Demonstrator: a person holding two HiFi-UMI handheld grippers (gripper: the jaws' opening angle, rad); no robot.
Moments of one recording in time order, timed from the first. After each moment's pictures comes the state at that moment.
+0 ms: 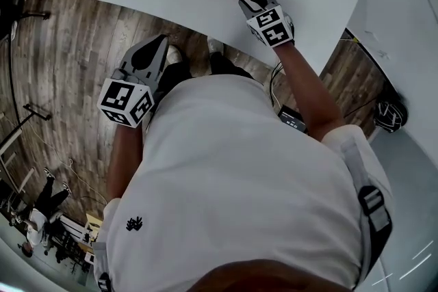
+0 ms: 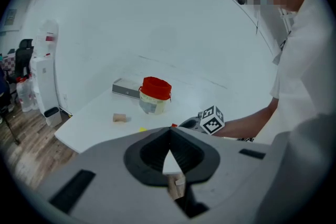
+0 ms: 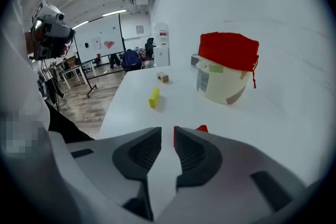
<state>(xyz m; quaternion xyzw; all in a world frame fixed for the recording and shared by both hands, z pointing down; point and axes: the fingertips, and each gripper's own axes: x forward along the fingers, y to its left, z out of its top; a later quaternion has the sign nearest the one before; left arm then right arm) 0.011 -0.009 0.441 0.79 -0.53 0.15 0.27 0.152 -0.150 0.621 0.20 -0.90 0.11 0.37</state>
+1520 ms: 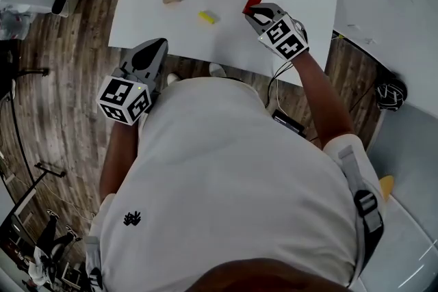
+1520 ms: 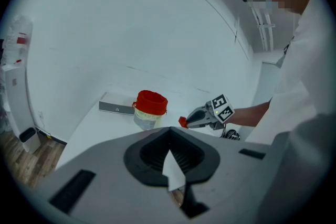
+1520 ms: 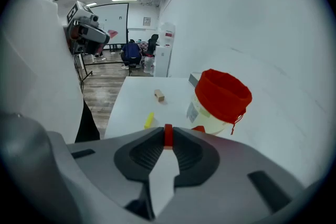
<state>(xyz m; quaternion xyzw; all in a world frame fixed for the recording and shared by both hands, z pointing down) -0.059 -0.066 0.408 0.87 -0.43 0.12 0.22 0.132 -0.162 0.518 0.22 -0.88 0.01 0.41</state>
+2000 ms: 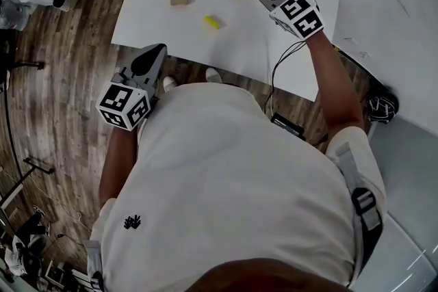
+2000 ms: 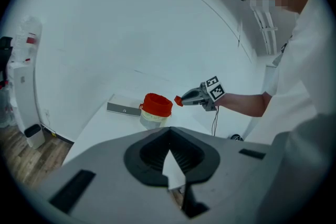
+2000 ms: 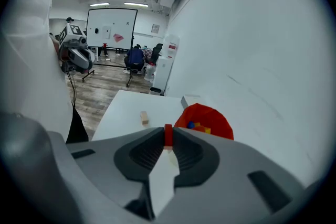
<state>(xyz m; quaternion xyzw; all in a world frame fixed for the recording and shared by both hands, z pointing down) -0.079 -0.058 0.405 0.86 -0.45 0.10 0.22 0.101 -0.241 0.428 0.20 -0.90 -0.06 0.38</state>
